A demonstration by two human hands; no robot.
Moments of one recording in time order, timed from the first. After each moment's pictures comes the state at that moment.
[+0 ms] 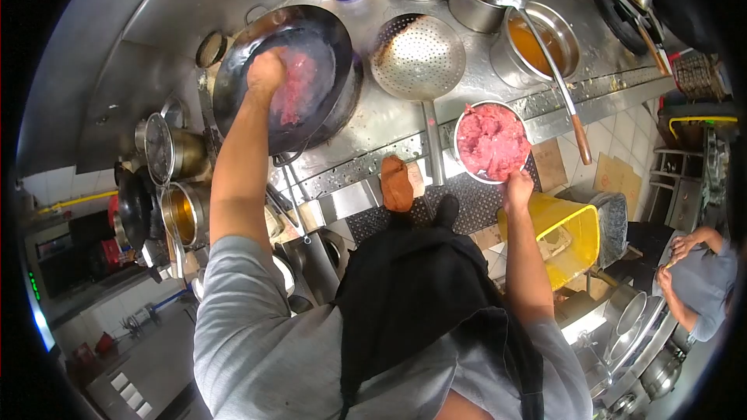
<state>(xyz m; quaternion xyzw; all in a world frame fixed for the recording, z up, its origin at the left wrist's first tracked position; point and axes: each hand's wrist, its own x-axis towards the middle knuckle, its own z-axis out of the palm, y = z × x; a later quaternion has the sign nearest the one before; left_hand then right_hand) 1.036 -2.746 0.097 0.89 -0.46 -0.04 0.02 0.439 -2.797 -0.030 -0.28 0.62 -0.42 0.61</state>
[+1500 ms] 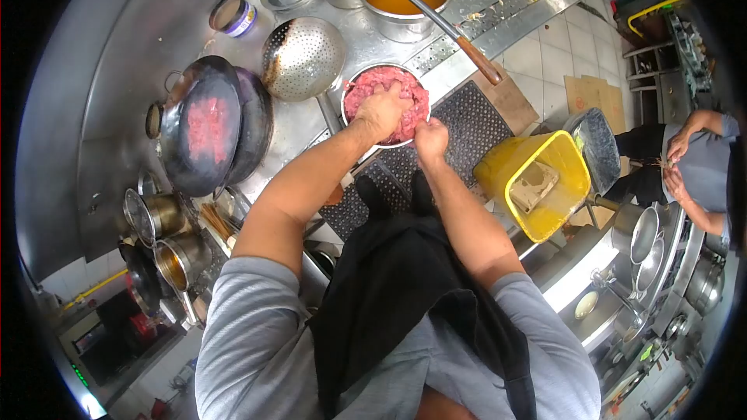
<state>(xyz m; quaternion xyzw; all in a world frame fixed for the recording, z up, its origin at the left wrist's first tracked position) 0.570 -2.831 0.048 0.57 -0.81 -0.14 -0.07 0.439 -2.799 -0.022 -0.27 0.66 -0.41 0.57</state>
